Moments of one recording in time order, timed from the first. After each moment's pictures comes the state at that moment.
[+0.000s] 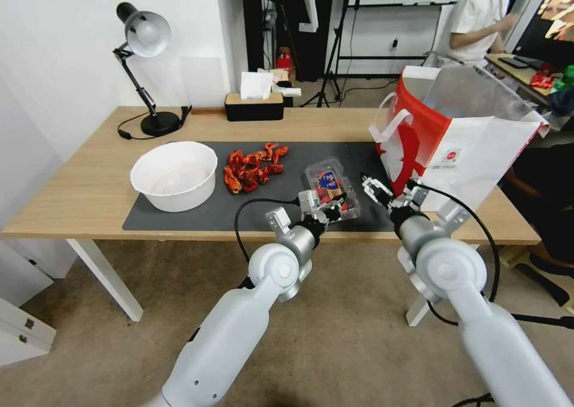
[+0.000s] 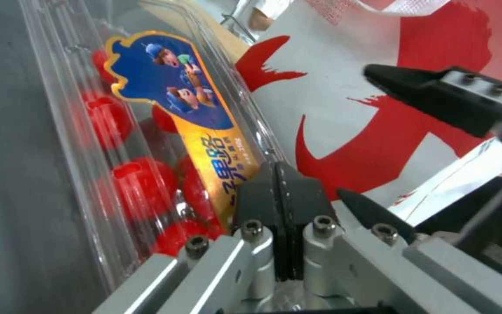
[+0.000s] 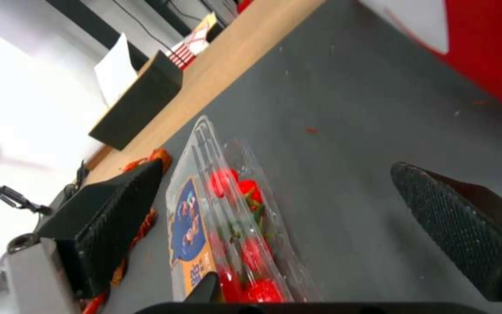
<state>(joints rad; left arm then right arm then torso) 0.87 -1.45 0.08 -1.67 -1.04 0.24 -0.18 -1.01 1.09 0.32 2.01 1.36 -0.29 0.65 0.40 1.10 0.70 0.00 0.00</state>
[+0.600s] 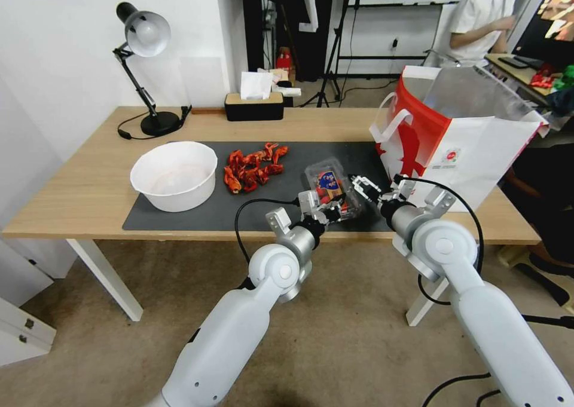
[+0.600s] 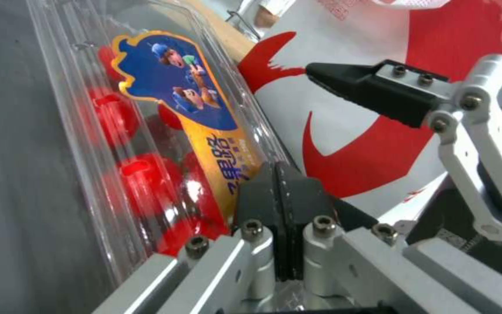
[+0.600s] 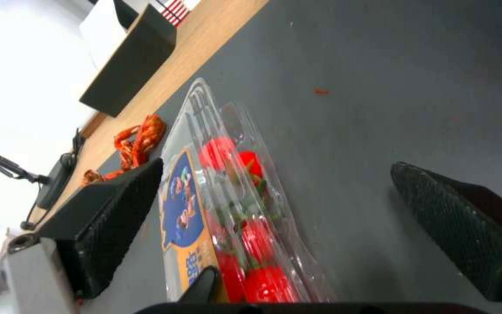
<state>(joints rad) 0.87 -1.45 0.08 -1.67 -1.03 0.25 -0.21 -0.92 1.08 0.30 1.92 1.48 -0.39 0.65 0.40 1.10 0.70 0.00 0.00</state>
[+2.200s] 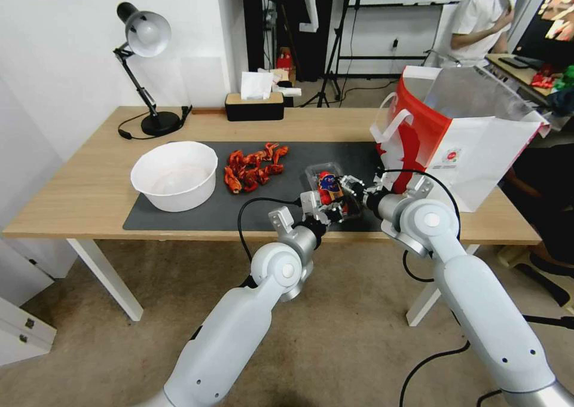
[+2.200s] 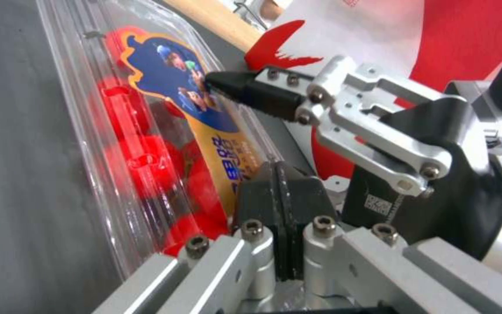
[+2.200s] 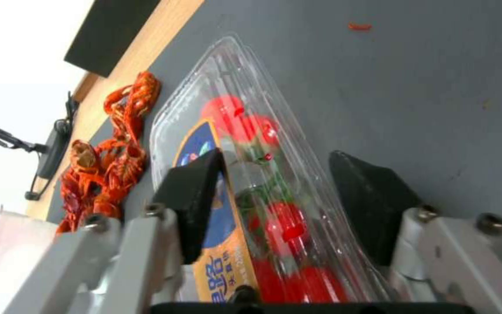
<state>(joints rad) 0.86 -1.45 0.09 -1.67 -1.03 0.28 -0.24 -0.81 1.11 0.25 1.79 1.60 -0.48 0.69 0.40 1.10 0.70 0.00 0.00</state>
